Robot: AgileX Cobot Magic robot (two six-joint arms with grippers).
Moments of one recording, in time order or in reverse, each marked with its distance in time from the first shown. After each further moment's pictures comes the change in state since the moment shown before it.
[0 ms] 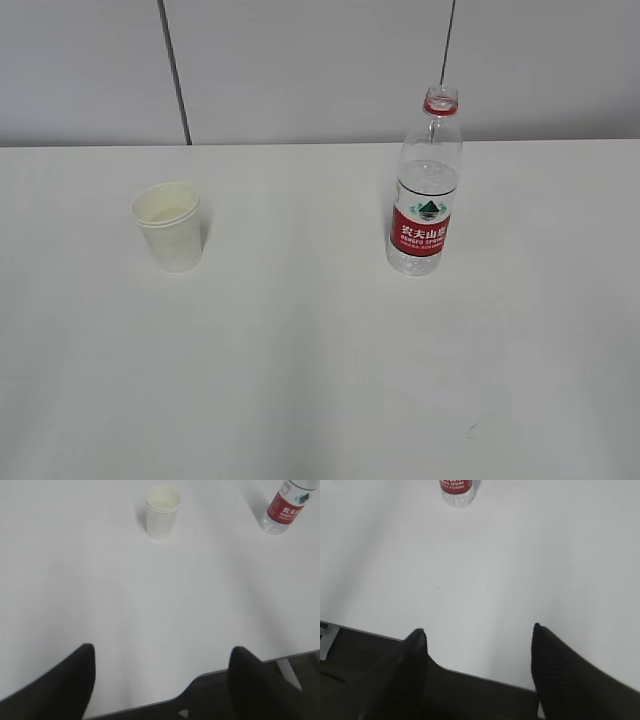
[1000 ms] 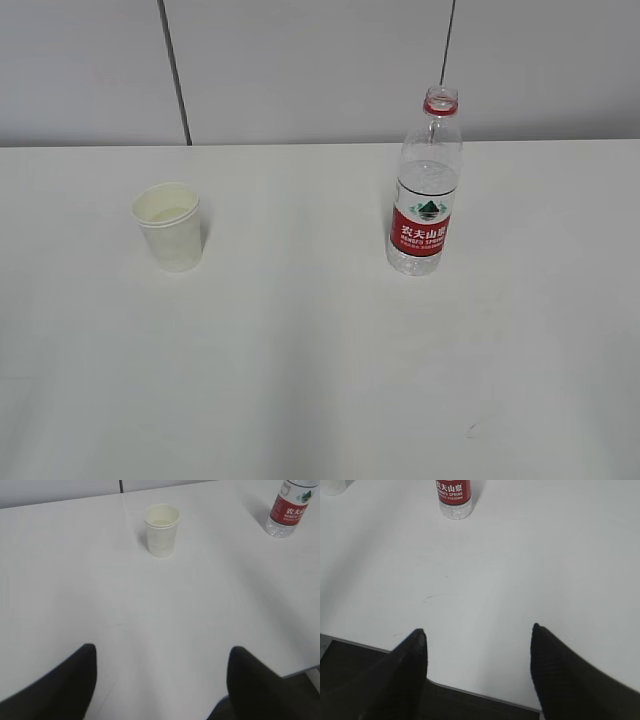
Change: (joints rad) left arm 0.000 -0.078 0.162 -0.001 -0.169 0.132; right arm 0.000 -0.193 0.189 0.000 -0.098 -0.022
